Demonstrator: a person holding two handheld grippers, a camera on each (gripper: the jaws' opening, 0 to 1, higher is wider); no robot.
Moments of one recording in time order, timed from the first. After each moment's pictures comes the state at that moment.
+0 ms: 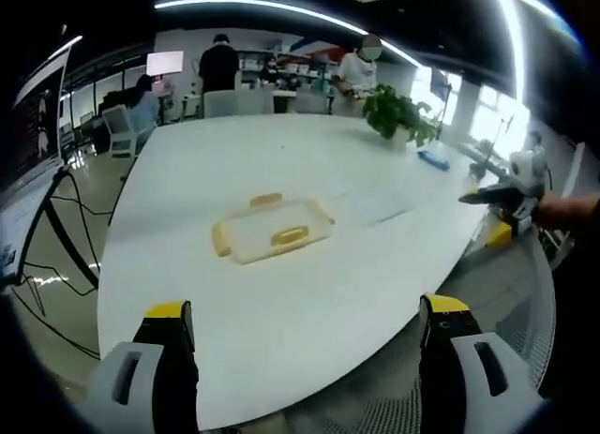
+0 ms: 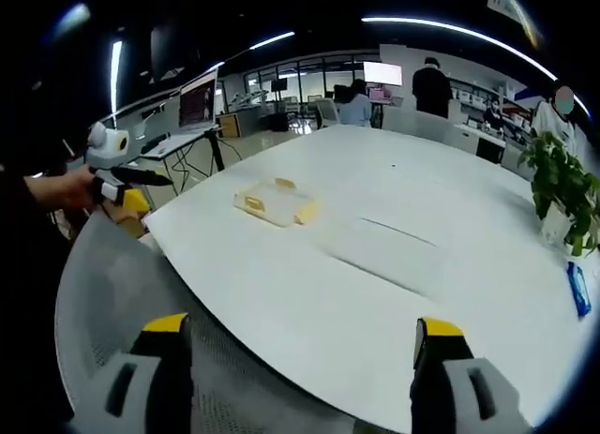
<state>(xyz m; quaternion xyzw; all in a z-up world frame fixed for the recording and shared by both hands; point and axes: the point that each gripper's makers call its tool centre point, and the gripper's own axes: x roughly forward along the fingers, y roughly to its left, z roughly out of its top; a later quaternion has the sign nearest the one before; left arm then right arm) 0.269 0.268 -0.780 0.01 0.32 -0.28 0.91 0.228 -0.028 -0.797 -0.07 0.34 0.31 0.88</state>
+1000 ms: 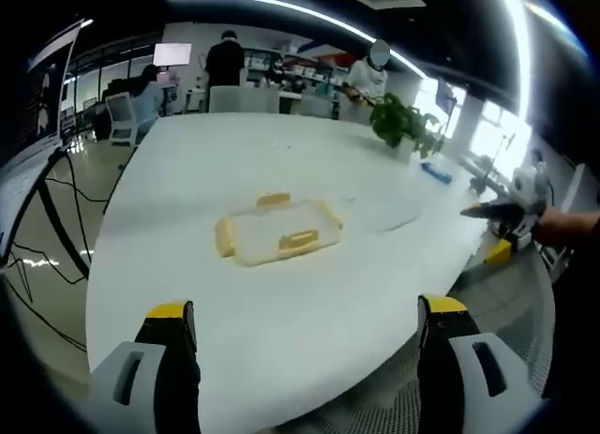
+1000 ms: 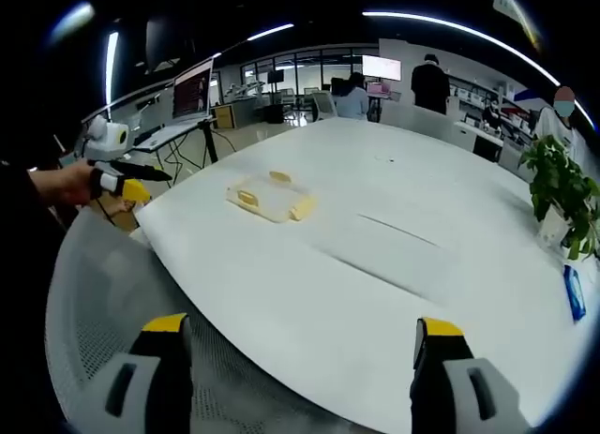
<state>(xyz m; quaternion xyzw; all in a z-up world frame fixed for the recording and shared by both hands) 0.287 0.278 -0.788 -0.03 0.32 -0.28 0.91 0.235 -0.025 -0.800 -0.08 0.35 0.29 0.88</state>
